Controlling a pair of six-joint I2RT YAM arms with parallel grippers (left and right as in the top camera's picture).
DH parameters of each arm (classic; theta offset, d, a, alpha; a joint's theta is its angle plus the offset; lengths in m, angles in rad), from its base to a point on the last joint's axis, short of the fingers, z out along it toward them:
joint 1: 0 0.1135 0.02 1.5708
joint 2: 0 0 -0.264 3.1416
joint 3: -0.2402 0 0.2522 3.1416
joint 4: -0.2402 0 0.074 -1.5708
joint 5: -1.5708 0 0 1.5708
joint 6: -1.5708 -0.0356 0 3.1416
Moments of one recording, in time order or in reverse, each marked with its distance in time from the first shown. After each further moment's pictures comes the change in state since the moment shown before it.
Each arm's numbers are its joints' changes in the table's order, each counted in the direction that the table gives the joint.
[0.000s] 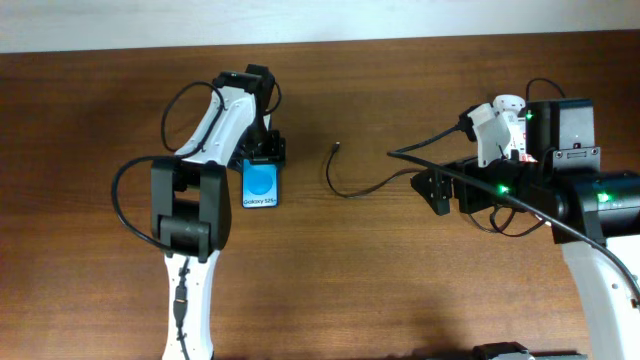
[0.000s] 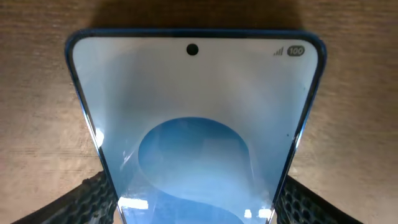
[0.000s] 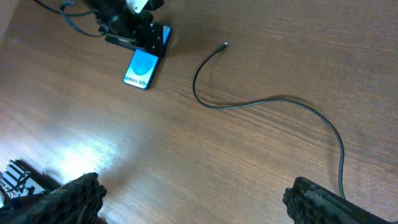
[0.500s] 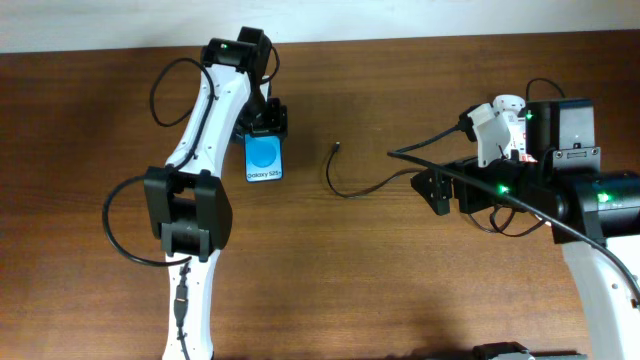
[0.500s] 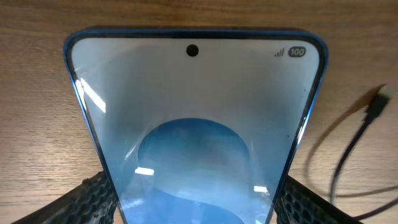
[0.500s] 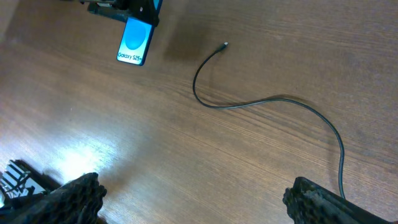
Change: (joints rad) left arm 0.000 -0.007 -0.295 -0.143 -0.047 0.037; right arm 0.000 0.000 0.000 0.000 0.000 0.000
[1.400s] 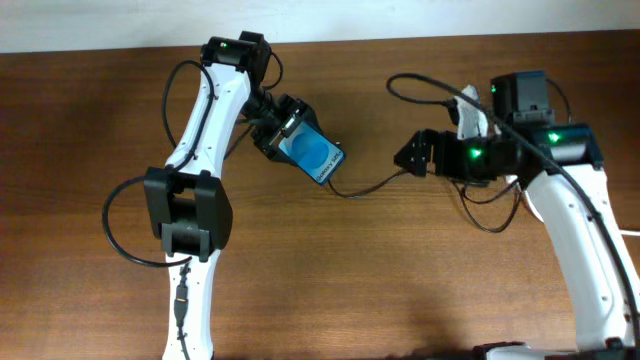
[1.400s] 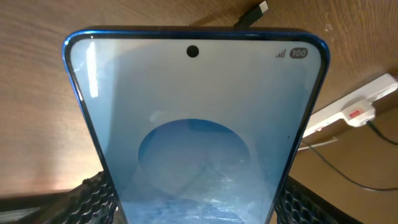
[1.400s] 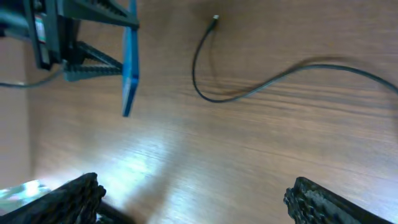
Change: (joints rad) left arm -0.001 0.000 -0.009 -0.111 -0.597 0.618; right arm 0.000 -0.242 0.000 0.091 0.077 -0.304
